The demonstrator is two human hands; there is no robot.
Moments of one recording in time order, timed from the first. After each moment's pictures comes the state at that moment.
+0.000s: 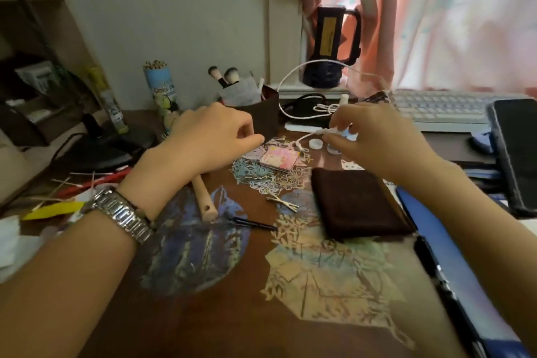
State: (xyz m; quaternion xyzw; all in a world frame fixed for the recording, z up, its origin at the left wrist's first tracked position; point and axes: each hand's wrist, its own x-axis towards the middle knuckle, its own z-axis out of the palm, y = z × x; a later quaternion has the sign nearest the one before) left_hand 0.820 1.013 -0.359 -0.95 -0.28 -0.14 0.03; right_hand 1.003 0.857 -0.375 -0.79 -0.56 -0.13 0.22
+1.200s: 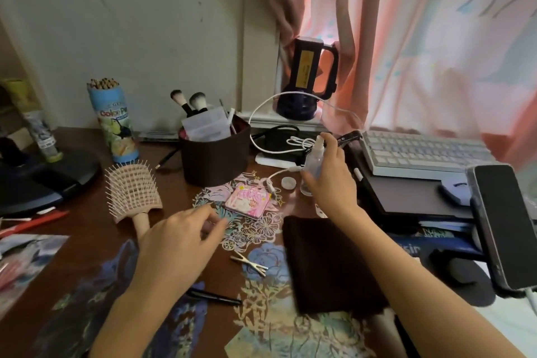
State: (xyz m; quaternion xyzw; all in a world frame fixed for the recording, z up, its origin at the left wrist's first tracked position) left_hand 0.833 1.018 -0.465 -0.88 -0.39 -0.27 -0.07; right_hand 1.080 0.941 -0.446 -0.84 -0.40 -0.13 0.34
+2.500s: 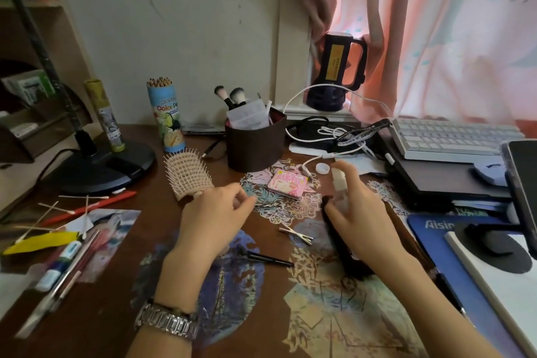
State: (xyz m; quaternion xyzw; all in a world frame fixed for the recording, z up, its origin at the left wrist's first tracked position) left_hand 0.799 1.027 -0.442 -0.88 -0.40 -0.19 -0.16; right_hand 0.967 0.875 -0.444 -0.80 -0.49 -0.06 0.35
